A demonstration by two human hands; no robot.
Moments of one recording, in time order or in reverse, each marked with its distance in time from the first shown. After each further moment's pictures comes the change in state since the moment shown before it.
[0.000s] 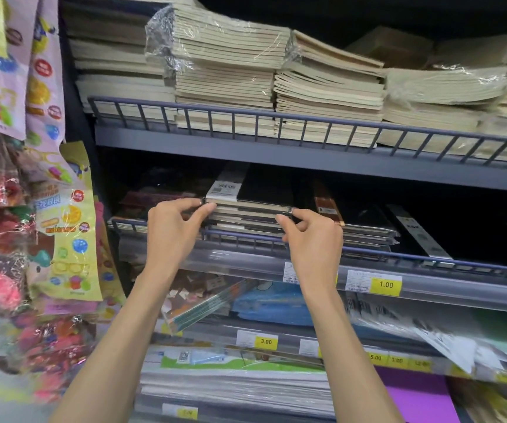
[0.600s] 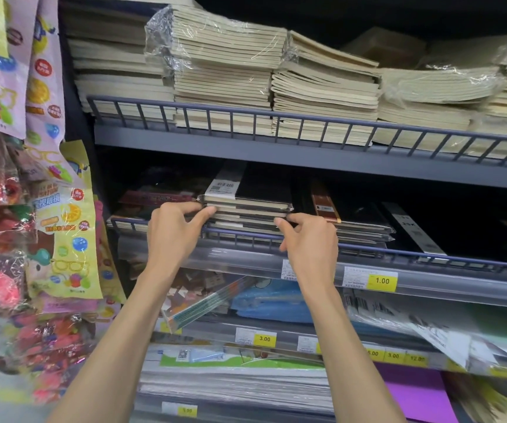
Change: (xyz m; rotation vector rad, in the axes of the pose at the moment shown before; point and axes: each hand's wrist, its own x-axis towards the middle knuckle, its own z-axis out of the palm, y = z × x) left_hand -0.003 -0.002 0.004 0.037 -0.048 -0.072; right_hand -0.004 0.003 -0.001 -0.113 -0.082 0.006
